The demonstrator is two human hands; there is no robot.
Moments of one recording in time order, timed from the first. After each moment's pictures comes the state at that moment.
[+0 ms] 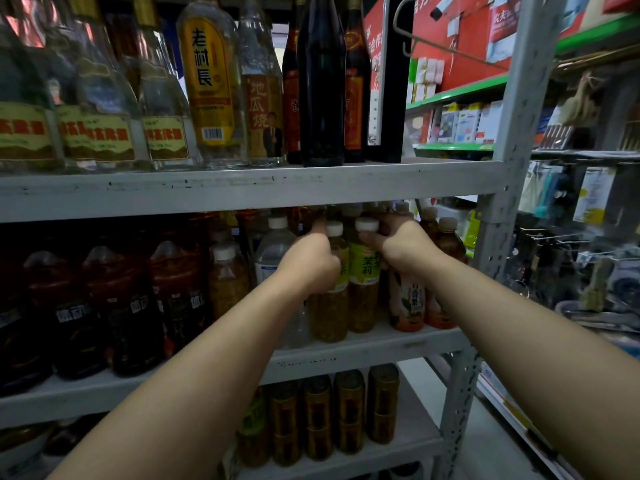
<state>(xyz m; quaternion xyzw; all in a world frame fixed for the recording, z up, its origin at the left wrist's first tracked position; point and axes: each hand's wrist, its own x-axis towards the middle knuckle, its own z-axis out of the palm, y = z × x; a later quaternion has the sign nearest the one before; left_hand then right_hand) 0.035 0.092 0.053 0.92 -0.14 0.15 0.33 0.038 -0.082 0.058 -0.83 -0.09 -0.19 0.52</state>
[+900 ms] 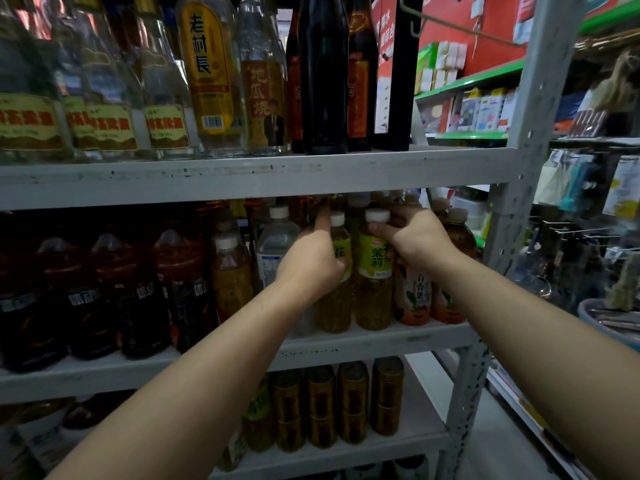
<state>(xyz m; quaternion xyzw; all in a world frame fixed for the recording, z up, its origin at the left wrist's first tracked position) 0.020 0.089 0.039 0.92 -0.13 0.22 0.28 0.031 -0.094 0.052 -0.81 -0.10 -0.22 0.54</state>
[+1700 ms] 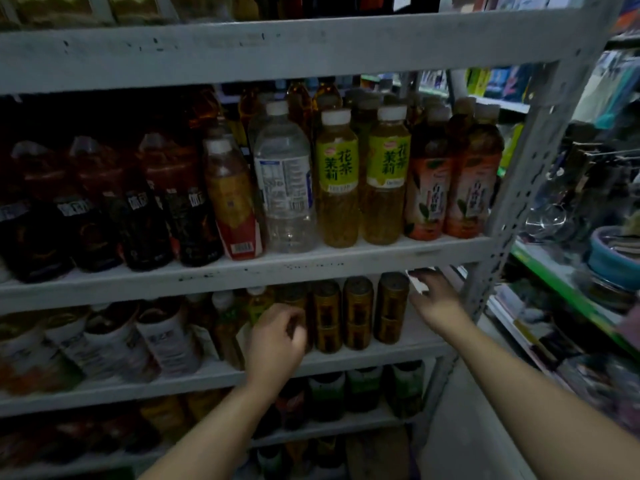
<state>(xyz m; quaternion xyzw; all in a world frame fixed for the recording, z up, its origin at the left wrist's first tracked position) -0.061 0.157 -0.200 0.91 -0.08 0.22 0.35 -0.005 -0.137 -0.198 -0.91 0.06 -0.10 0.39</state>
